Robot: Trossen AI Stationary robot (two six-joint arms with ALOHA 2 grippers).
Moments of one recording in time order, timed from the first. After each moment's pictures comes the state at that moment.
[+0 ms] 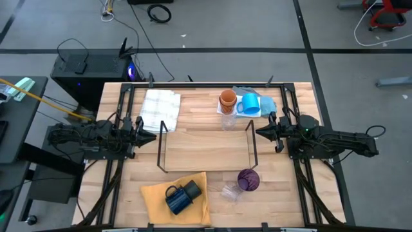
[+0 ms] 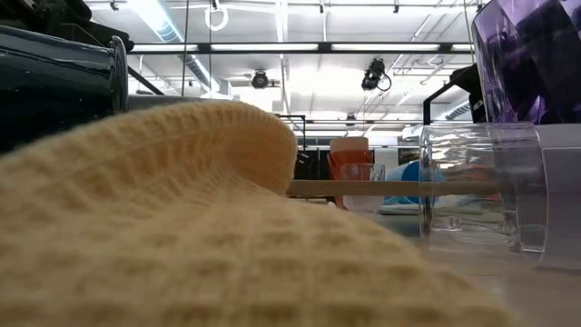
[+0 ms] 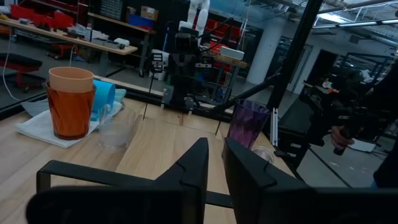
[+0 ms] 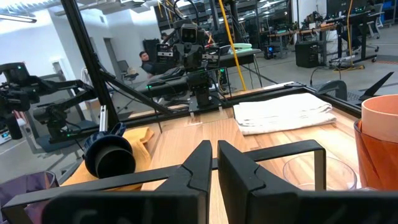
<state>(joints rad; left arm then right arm) -0.13 0.01 0.14 -0.08 -0.11 -0.28 -0.20 0.08 0.01 0.09 -0.21 0.21</state>
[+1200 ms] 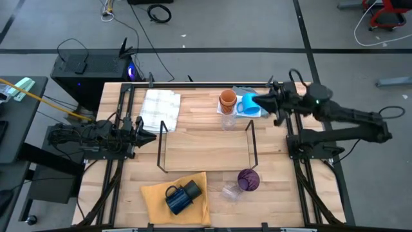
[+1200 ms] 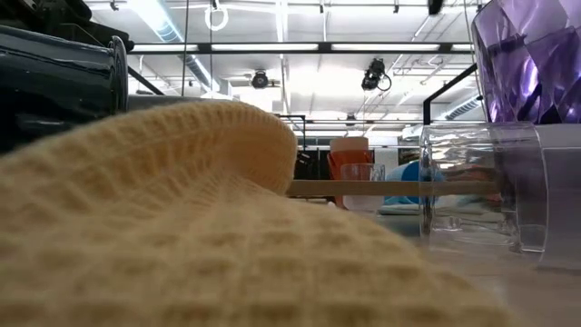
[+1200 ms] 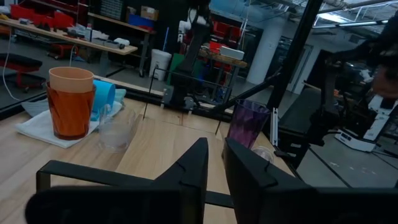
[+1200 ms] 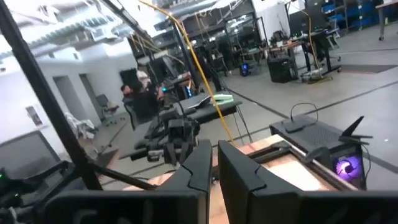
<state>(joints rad) -0.13 0.01 0.14 -0.08 -0.11 -0.28 -0.21 0.76 0.88 -0.03 -0.08 0.31</state>
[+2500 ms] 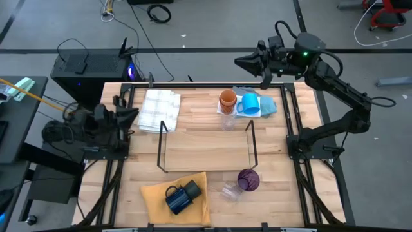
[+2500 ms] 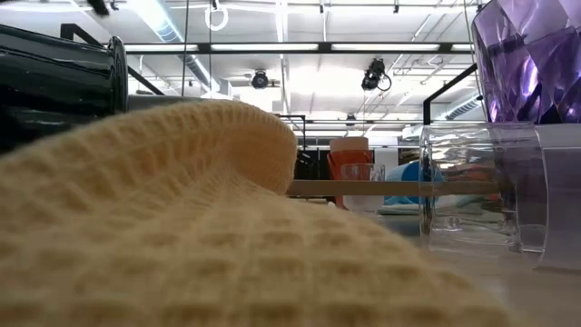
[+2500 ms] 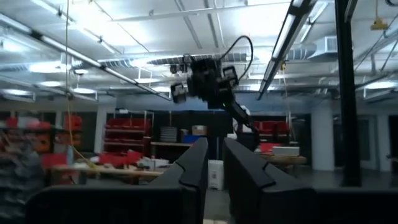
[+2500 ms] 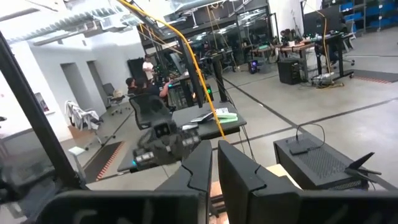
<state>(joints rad) -0.13 0.19 0.38 0.34 -0.34 0.14 -0.43 1.23 1.61 -0.30 -0.38 0.27</state>
